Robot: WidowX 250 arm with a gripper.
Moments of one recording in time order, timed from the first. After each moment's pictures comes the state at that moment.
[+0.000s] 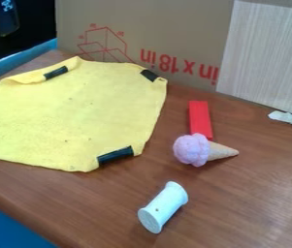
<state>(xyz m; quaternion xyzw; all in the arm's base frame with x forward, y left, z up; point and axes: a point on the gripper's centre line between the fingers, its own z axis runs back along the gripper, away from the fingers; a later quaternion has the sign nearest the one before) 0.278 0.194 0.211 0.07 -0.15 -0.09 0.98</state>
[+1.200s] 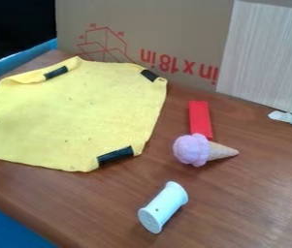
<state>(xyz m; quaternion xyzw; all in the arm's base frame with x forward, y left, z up) 0.207 0.245 0.089 0.04 -0.17 0.31 0.93</state>
